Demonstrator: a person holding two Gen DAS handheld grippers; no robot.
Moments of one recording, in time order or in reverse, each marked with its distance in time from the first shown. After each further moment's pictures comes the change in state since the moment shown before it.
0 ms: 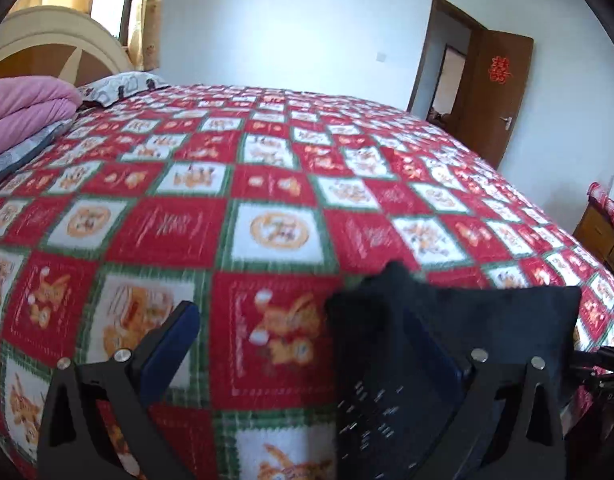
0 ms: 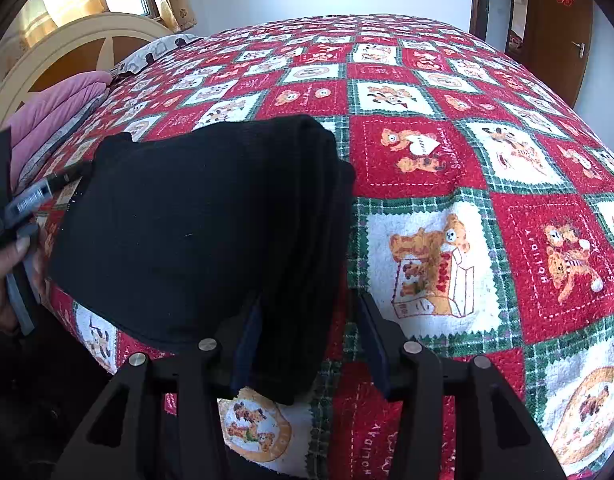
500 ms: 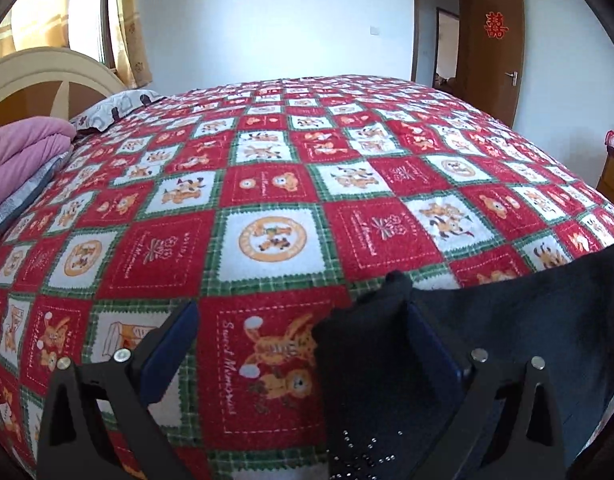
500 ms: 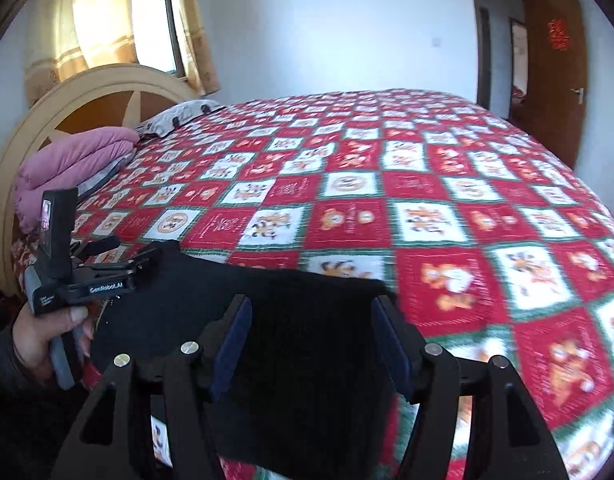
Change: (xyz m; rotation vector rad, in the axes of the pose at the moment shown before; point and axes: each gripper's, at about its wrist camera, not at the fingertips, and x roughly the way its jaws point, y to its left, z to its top) left arm 0.030 -0.021 0.005 0.125 0.053 0.113; right arm -0.027 0.044 0.055 -0.038 -0.277 0.033
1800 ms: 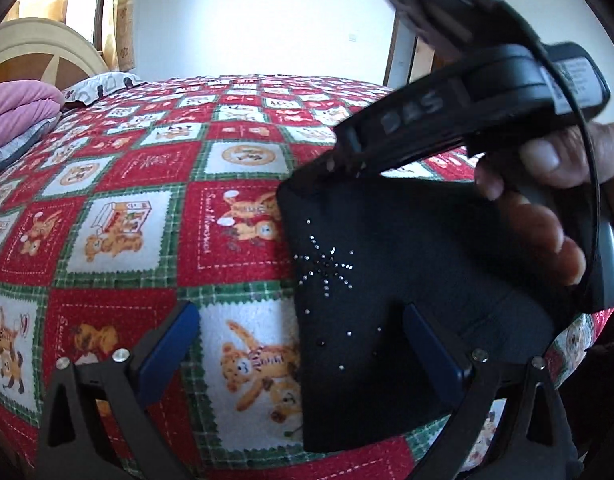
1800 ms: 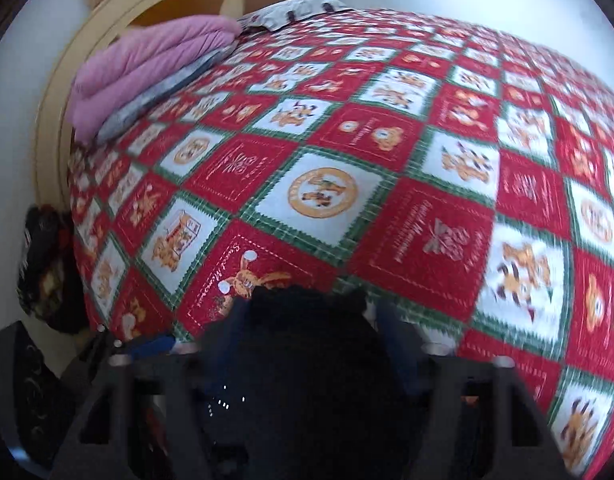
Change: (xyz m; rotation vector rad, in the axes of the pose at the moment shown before) left arm -0.034 0.005 -0.073 -0.035 -0.020 -0.151; right arm 0.163 0.174 0.060 -0.272 0.374 0.340
